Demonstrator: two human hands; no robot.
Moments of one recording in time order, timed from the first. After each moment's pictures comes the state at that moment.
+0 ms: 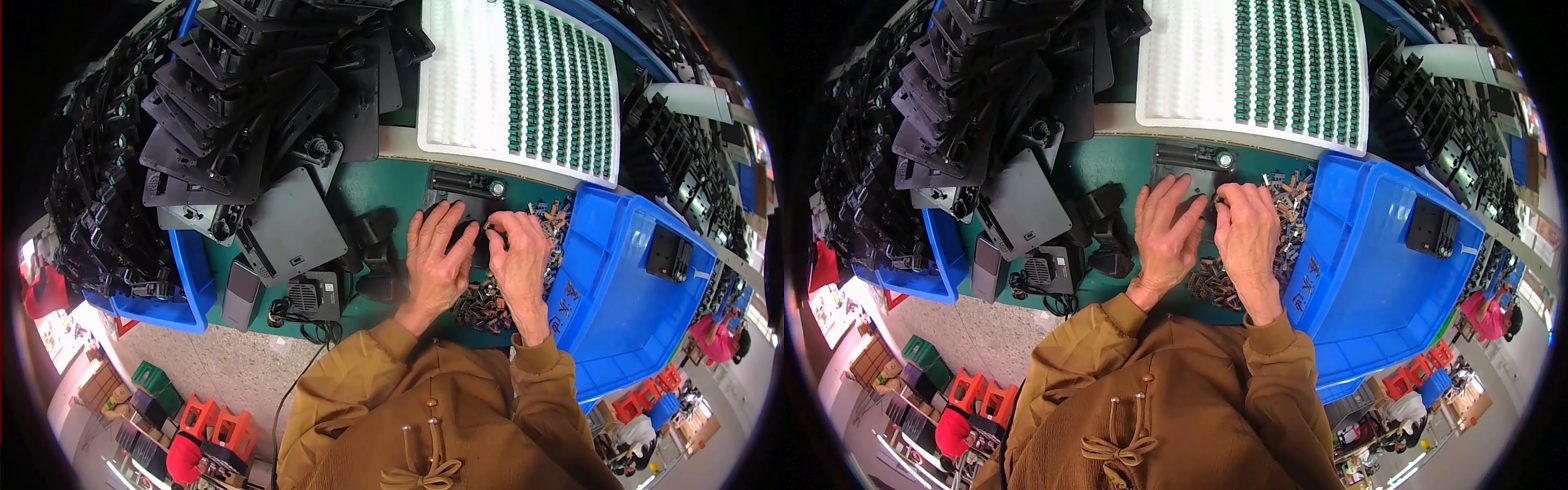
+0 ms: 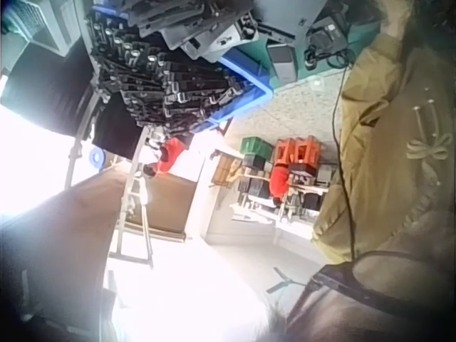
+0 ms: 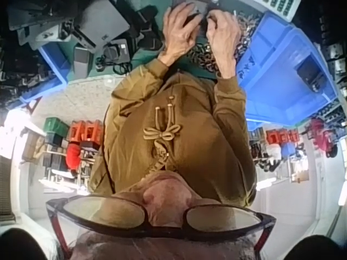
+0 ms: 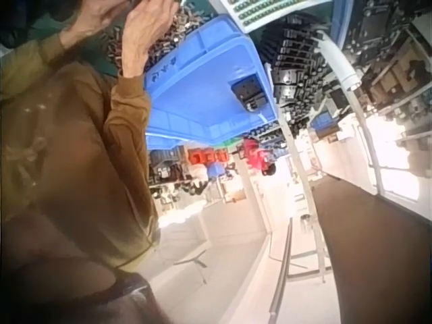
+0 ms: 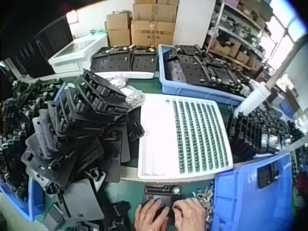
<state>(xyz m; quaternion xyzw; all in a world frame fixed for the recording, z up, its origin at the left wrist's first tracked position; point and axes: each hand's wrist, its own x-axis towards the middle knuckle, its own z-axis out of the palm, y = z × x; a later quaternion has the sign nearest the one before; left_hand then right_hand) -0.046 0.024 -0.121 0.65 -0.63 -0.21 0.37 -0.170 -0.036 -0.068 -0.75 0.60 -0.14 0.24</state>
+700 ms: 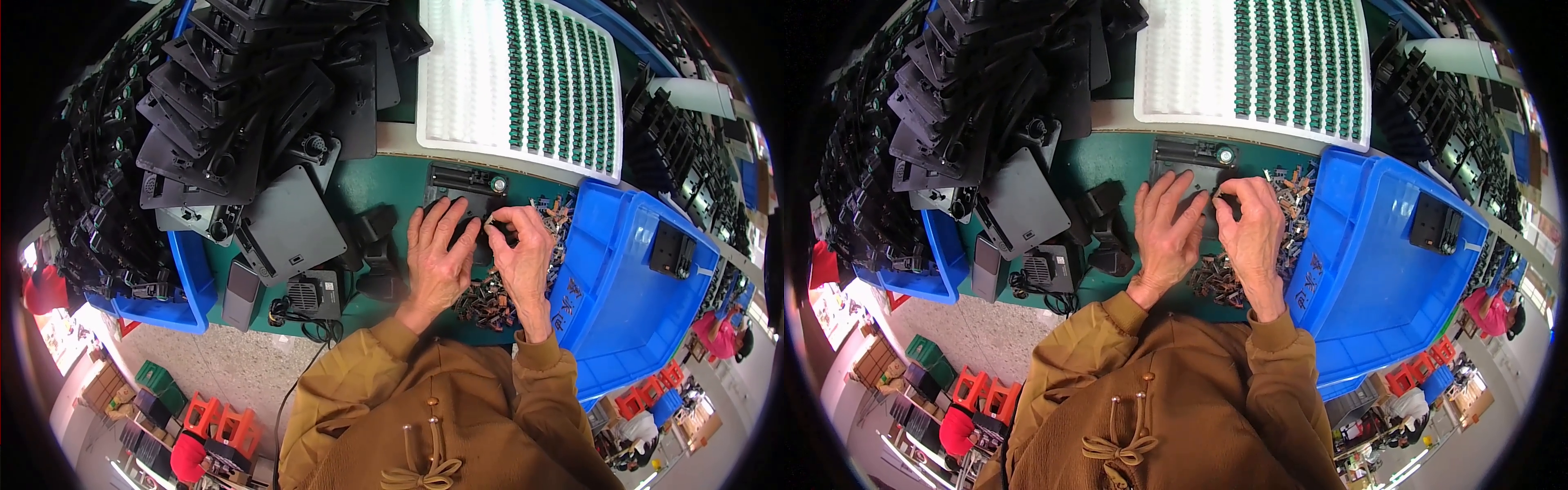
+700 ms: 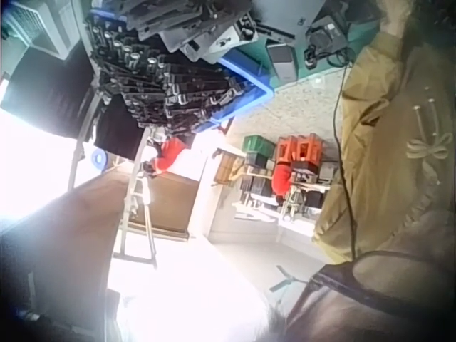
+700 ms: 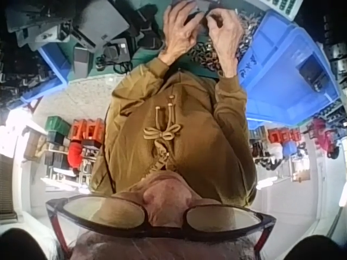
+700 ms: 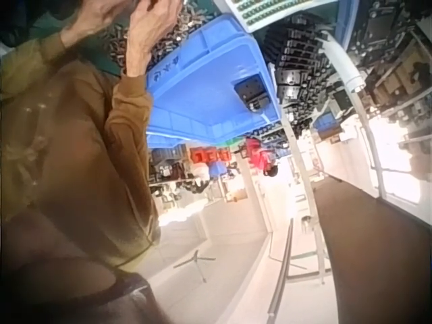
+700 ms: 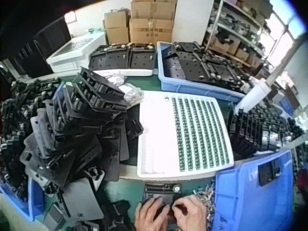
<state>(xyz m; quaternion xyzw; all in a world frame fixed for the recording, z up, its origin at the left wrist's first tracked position) -0.045 0.023 -0.119 0.64 -0.65 -0.21 0.35 -0.175 -0.035 -0.076 -0.71 0.62 -0.20 0.28</state>
